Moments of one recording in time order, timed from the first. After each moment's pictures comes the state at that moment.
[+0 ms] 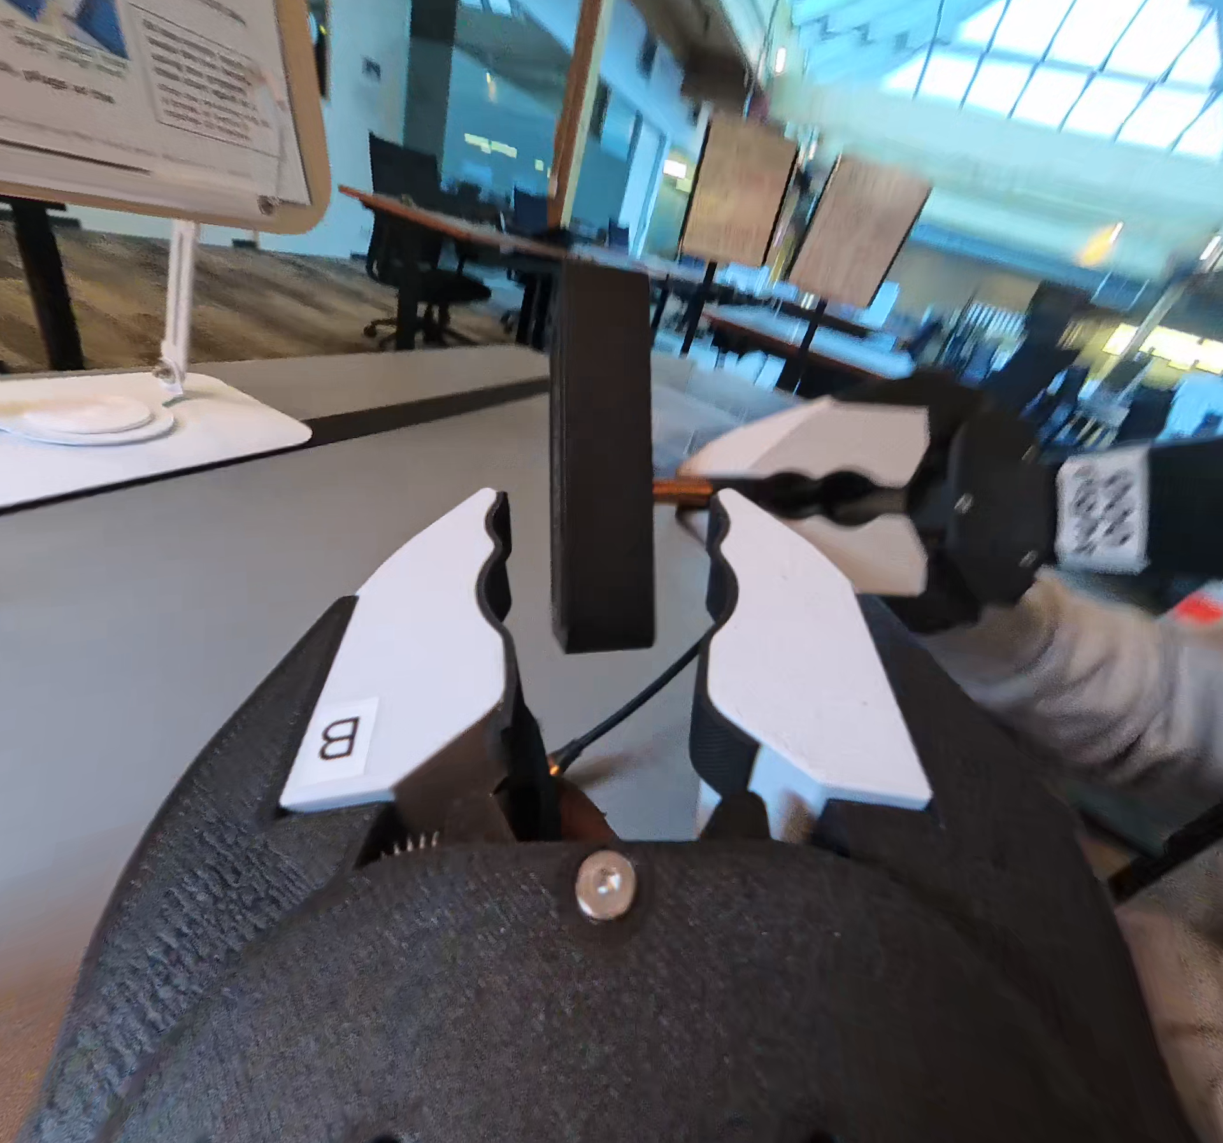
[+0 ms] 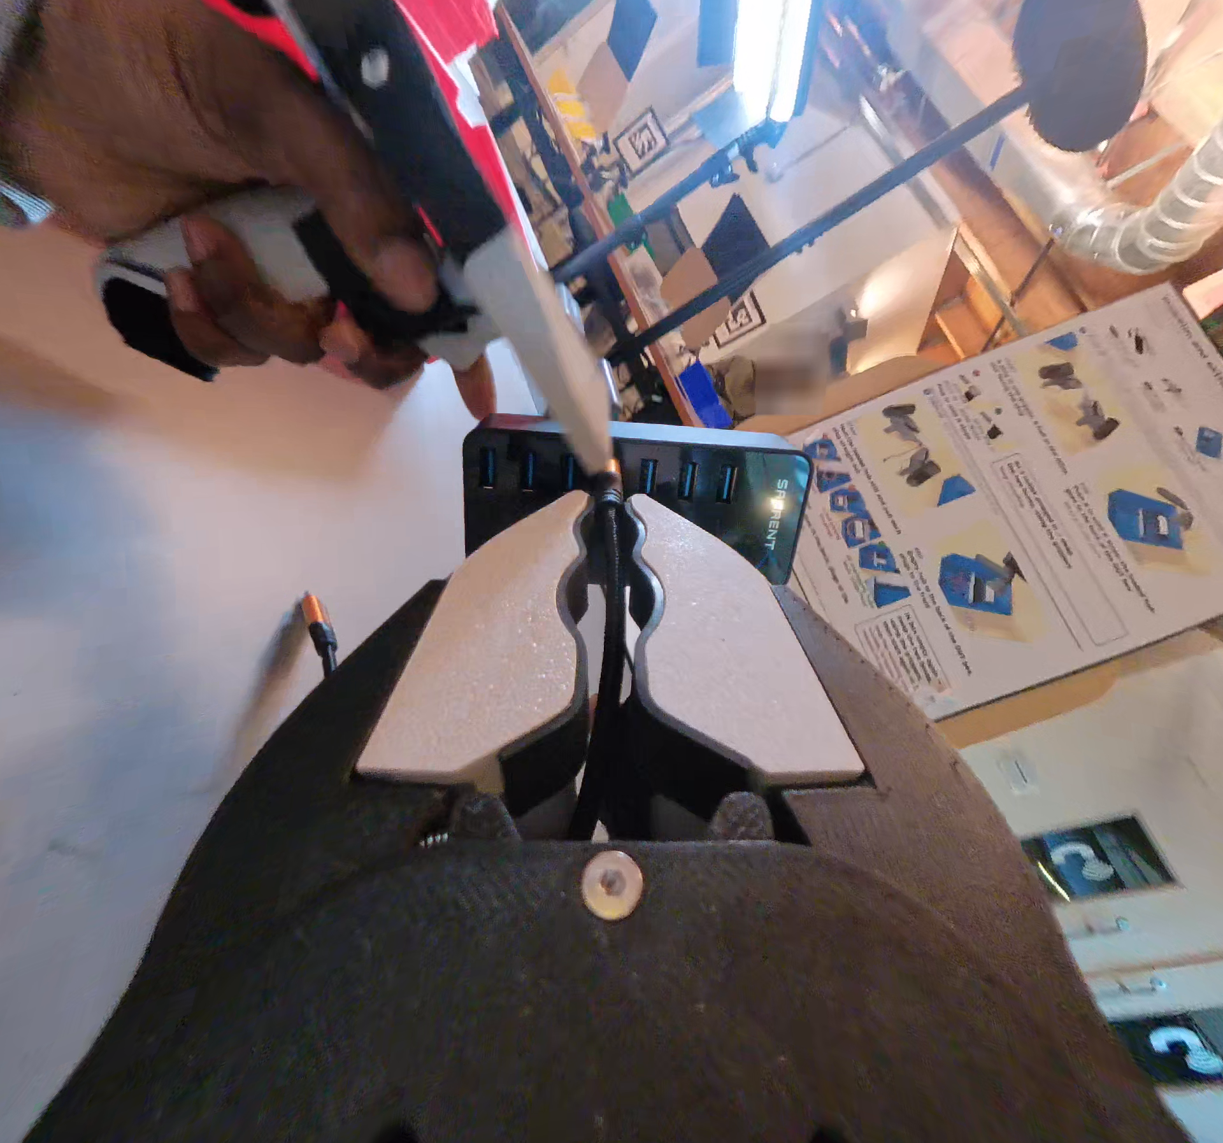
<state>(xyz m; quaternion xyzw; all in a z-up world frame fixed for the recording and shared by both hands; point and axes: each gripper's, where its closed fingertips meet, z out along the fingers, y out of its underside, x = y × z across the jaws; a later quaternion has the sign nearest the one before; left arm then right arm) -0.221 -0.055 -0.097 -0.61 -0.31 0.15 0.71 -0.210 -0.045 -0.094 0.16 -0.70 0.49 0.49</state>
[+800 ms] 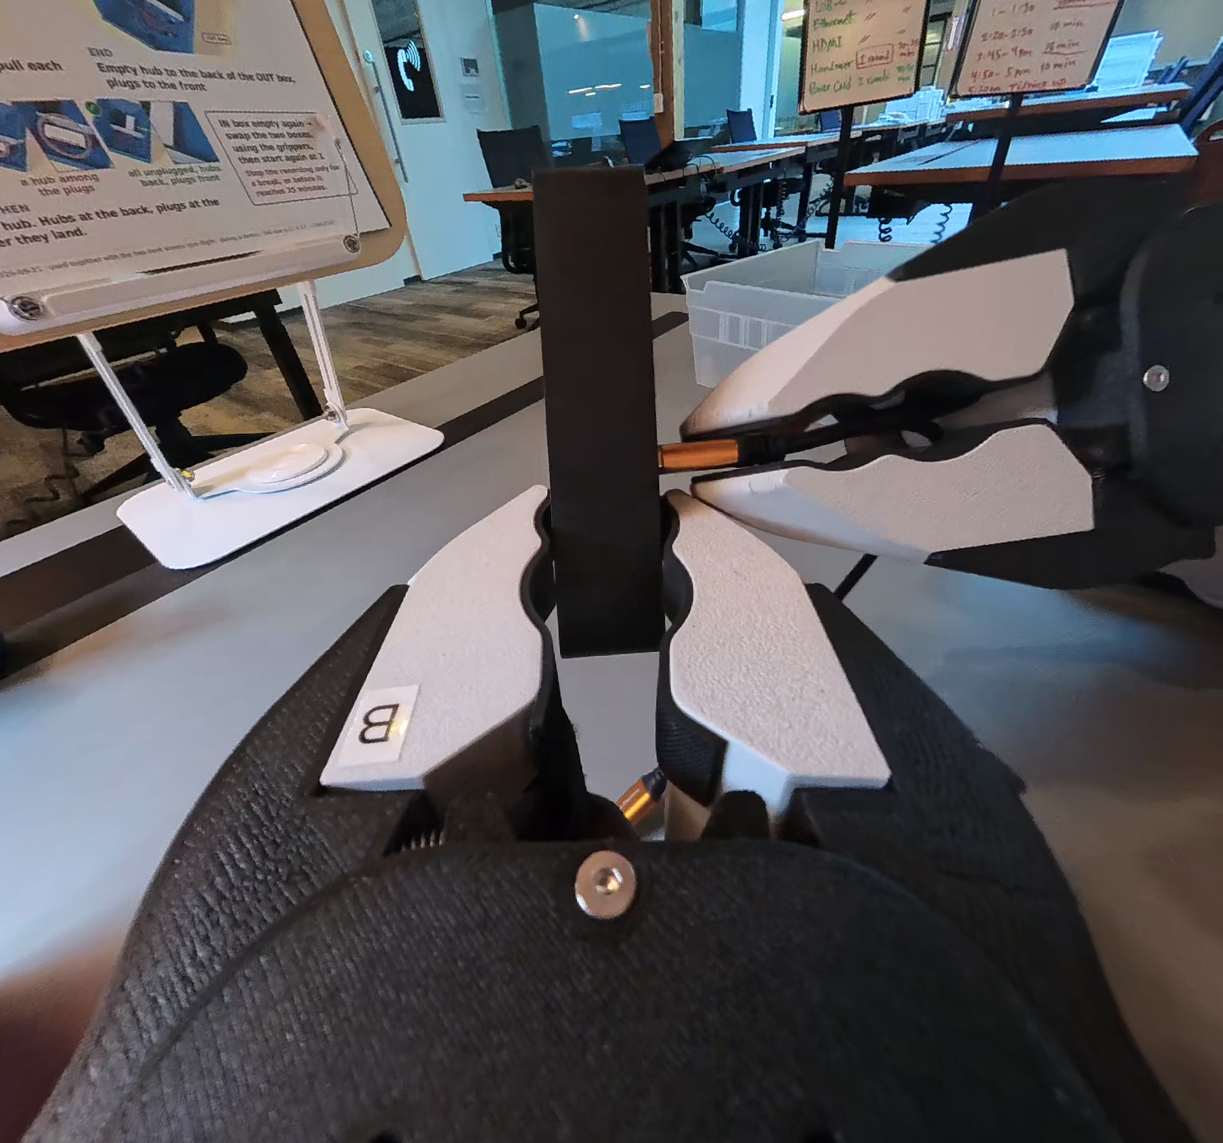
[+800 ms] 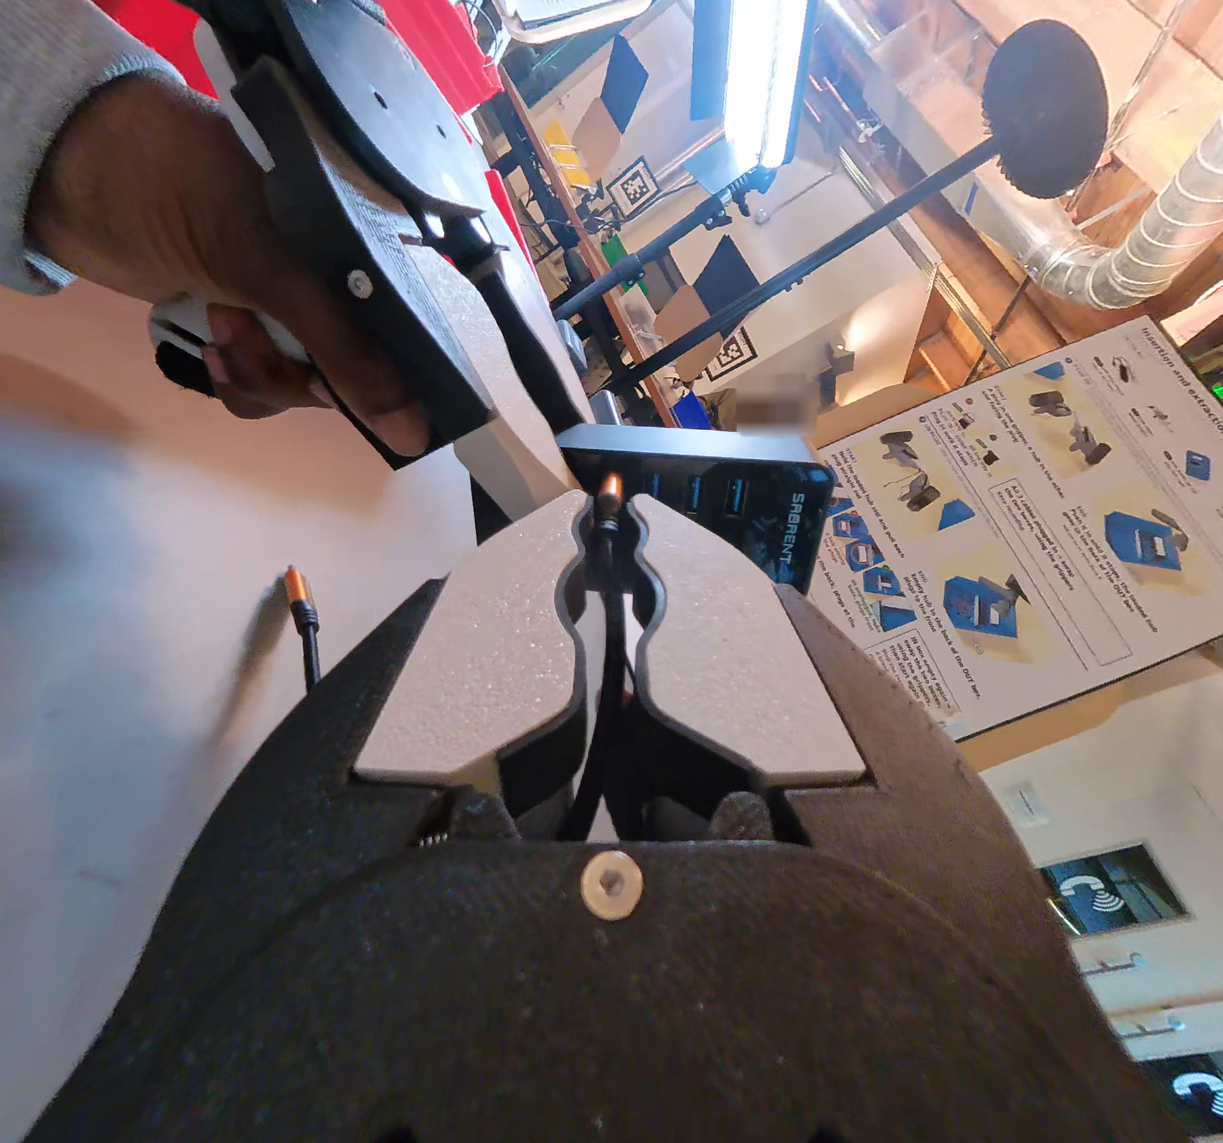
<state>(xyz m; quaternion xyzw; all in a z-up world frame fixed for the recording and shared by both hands) -0.227 -0.048 -0.118 -0.68 -0.28 0.31 0.61 -0.201 -0.049 -0.098 0.17 -0.68 0.51 0.49</state>
